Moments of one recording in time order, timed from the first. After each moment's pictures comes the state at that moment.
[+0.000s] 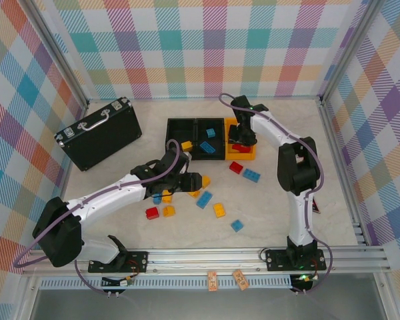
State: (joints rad) left arm -0.76 1.35 0.94 -0.50 0.07 -0.68; right arm 0.39 2.14 1.81 -0.95 -0.01 0.51
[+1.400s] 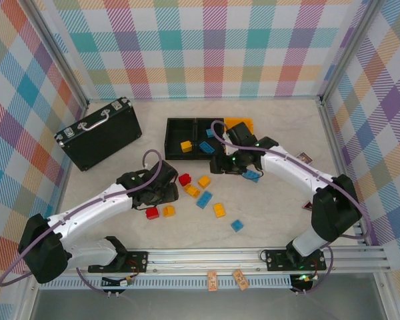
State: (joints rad) left arm -0.76 1.18 0.85 -0.87 -0.19 -0.92; right arm 0.61 1.56 1.20 -0.69 -0.34 0.49
